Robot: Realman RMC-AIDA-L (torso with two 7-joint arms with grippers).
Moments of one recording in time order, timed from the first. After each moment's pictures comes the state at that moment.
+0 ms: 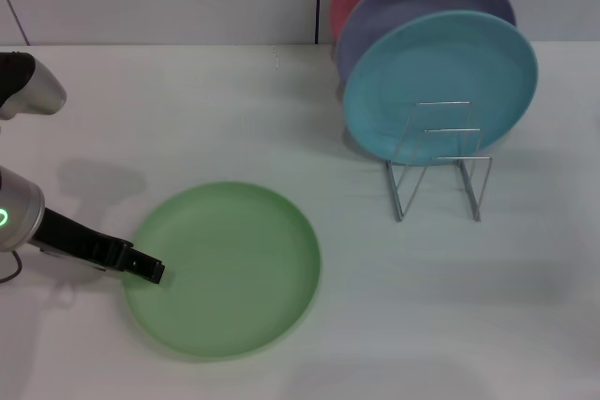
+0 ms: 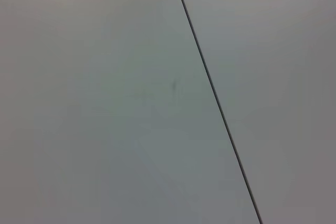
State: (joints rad) left arm -0.51 -2.06 -1.92 -1.21 2.59 -1.48 0.43; right arm 0.45 2.08 1.69 0.10 -2.84 -1.44 0.39
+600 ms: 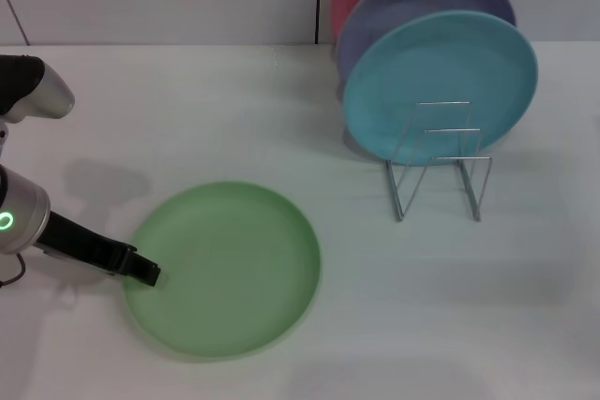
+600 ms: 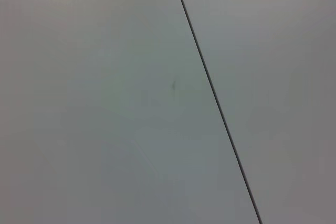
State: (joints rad) left arm -0.51 -2.06 -1.89 -1.21 2.59 -1.48 0.43; right arm 0.44 2.08 1.69 0.10 -2.84 -1.44 0.39
